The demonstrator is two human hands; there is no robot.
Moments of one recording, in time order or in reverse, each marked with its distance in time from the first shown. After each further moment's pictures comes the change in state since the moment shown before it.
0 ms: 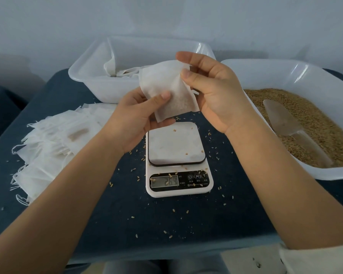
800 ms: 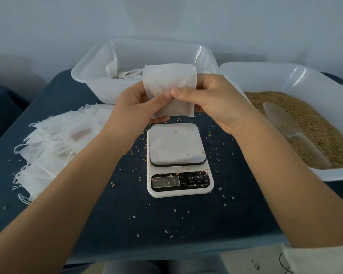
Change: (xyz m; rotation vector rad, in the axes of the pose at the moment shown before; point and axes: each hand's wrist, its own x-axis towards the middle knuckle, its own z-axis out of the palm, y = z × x) left_hand -0.007 0.011 0.007 0.207 0.068 0.143; right_hand -0.001 -0.003 -0.008 -0.328 -0.152 0.106
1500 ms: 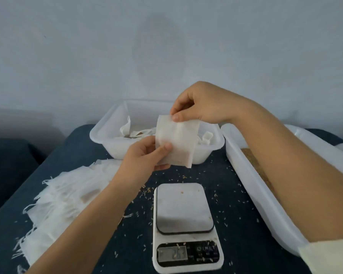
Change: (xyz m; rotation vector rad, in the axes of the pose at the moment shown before) left_hand 0.031 0.008 -0.013 -0.017 0.102 -0.013; right_hand 0.086 -0.094 -0.029 -0.778 -0.229 -0.152
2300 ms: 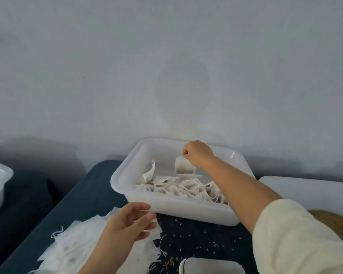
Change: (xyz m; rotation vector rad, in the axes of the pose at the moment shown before) left_hand 0.023 -0.034 -0.093 0.107 0.272 -0.248; right_hand 0.202 0.103 0.079 -0.481 0.106 0.217
